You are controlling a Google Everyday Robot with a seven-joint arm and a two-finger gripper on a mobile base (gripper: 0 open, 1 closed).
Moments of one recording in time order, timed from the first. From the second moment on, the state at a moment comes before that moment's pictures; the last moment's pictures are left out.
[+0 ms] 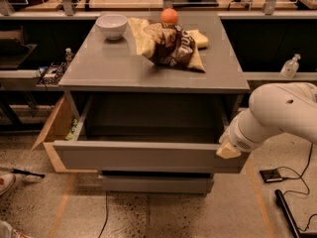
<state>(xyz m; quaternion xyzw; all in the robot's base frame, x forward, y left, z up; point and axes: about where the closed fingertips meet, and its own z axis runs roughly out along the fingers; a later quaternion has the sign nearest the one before) 0.516 -0.212 0.704 -0.52 0.83 -0.01 0.18</state>
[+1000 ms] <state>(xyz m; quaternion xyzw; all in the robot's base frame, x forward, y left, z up) 0.490 -0.224 0.699 -0.49 0.85 -0.01 0.16</state>
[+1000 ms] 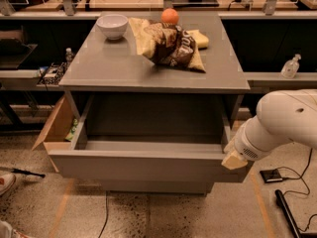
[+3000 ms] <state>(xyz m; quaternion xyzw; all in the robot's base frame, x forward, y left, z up) 0.476 -0.228 0.699 -0.48 0.86 0.00 0.15</state>
